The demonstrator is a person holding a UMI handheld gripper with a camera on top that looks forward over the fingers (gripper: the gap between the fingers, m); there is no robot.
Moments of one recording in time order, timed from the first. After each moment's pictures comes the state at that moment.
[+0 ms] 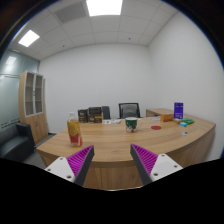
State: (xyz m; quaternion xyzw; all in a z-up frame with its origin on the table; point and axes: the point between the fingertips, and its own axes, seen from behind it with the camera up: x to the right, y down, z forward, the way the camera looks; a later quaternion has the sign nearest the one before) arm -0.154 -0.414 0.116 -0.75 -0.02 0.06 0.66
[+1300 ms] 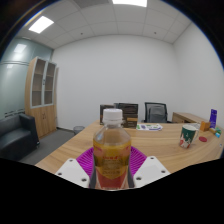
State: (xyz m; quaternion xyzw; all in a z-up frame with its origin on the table) arm -0.401 -0.156 0.084 -0.75 -0.11 0.08 0.65
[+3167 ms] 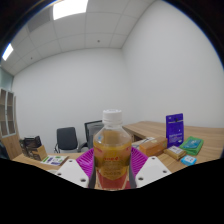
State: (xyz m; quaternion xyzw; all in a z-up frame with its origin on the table) arm 0.137 0.056 0.178 -0.70 0.08 0.02 0.71
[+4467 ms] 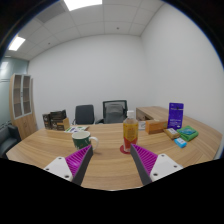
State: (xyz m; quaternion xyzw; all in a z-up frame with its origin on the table) arm 0.092 -0.124 0.130 -0.77 -0.02 0.06 0.64
